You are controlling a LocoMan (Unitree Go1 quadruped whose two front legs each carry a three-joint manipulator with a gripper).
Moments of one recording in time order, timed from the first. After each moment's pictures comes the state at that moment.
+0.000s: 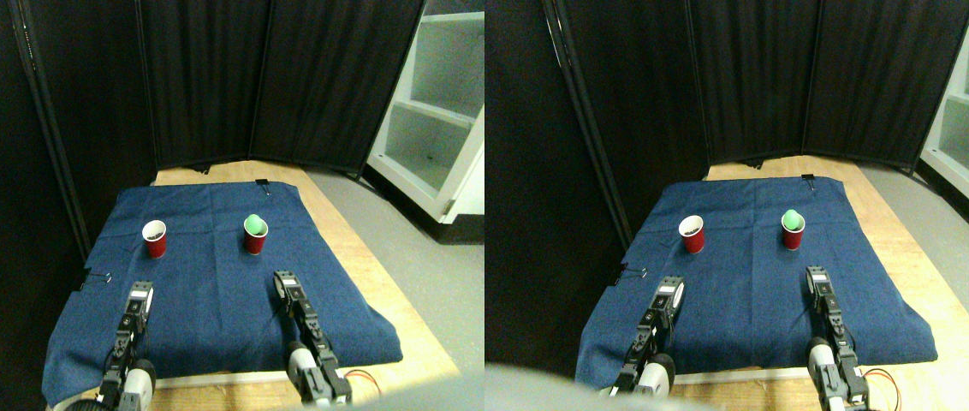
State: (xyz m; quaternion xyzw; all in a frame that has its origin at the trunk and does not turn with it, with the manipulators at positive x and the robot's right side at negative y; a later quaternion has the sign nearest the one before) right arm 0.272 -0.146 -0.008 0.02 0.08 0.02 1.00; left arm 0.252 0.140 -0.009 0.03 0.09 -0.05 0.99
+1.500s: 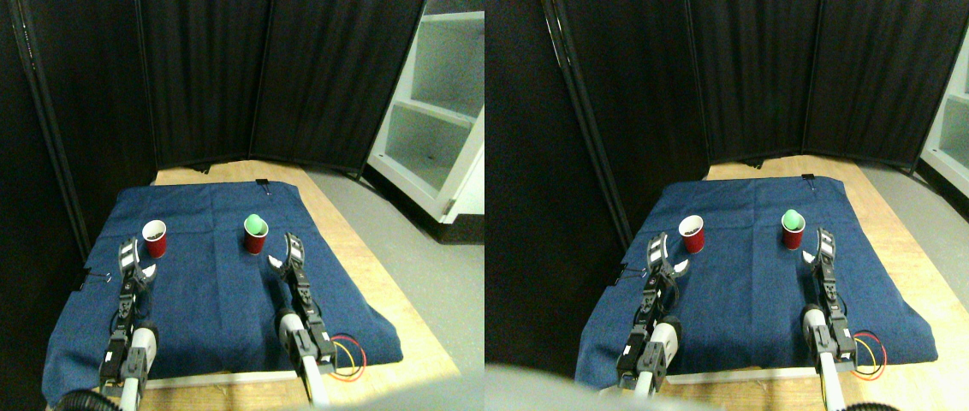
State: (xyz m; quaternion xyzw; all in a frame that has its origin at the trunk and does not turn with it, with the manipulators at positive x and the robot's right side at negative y) right arm 0.311 -0.154 0.015 0.23 0.00 -0.03 0.97; left arm 0.294 0.151 0.019 -0.21 0.00 0.01 0.98
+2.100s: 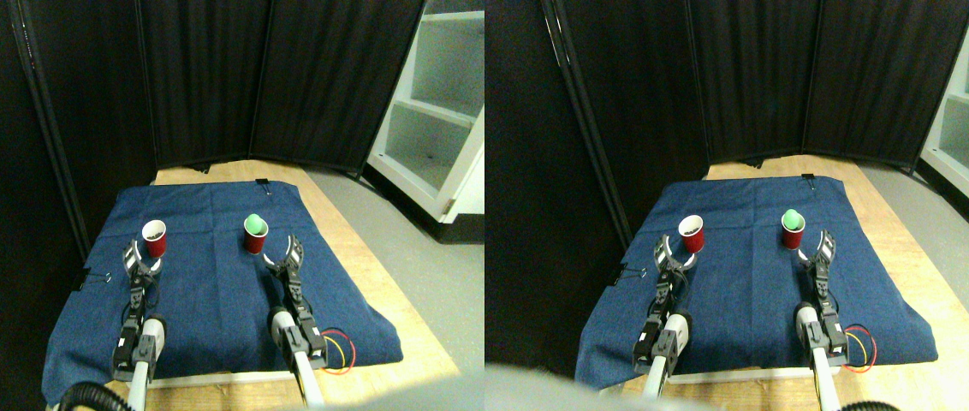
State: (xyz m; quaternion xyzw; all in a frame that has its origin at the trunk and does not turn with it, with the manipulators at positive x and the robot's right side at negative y) right arm 0.317 -0.152 0.006 0.38 -0.01 -0.08 0.92; left arm 0.312 0.150 0.000 -0.36 0.00 0.06 0.93
